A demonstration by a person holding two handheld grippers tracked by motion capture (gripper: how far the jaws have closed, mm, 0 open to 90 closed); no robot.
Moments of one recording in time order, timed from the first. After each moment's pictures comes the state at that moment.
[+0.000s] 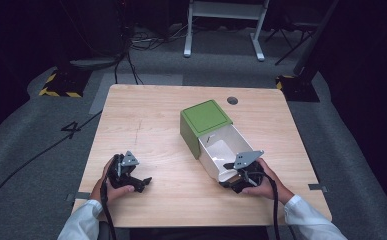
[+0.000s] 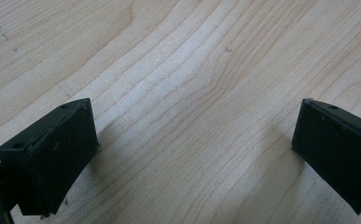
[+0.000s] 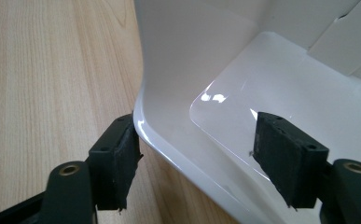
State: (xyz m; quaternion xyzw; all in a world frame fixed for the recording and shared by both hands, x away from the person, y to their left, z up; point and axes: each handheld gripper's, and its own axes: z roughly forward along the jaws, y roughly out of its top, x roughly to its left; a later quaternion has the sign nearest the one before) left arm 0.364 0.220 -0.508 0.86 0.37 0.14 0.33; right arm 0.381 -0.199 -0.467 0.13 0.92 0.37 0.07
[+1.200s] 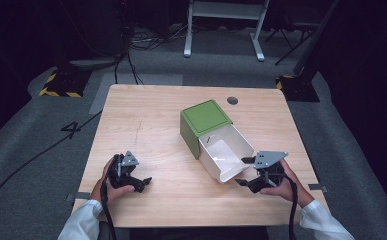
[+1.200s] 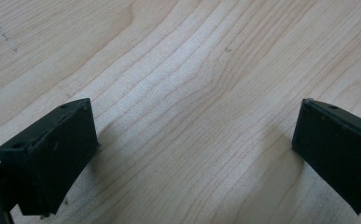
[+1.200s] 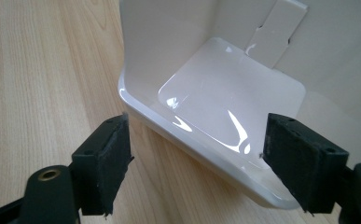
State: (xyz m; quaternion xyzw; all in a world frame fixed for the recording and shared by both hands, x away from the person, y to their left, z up) left arm 0.364 0.220 -0.508 0.86 0.37 0.14 0.33; right arm 0.368 -0.244 -0.439 0.14 0.90 0.39 0.13
